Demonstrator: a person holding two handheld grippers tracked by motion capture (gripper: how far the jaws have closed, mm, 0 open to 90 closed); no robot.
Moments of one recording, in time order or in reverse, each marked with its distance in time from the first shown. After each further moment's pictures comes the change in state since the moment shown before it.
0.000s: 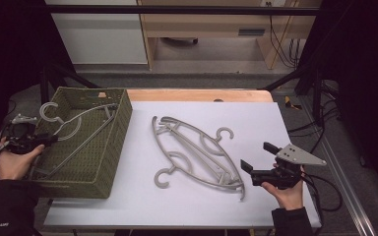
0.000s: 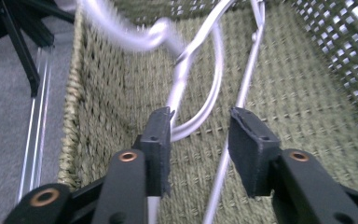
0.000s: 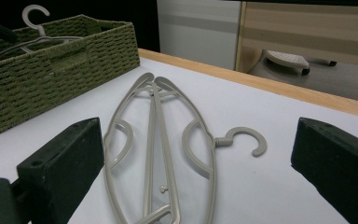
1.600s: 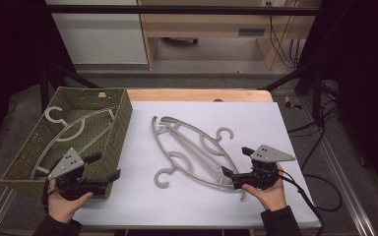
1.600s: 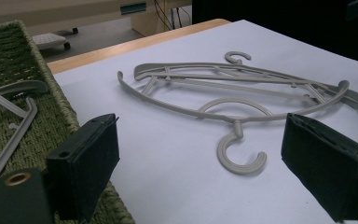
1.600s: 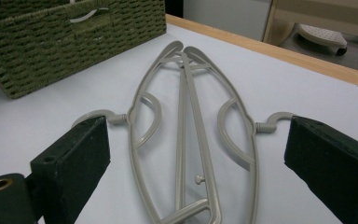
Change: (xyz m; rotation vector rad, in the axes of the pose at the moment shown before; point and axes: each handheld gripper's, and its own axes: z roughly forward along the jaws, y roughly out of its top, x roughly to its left) left arm -0.178 -0.046 -0.045 -0.363 -0.465 0.194; right arm 0.029 -0.005 0.038 0.137 0.089 -0.060
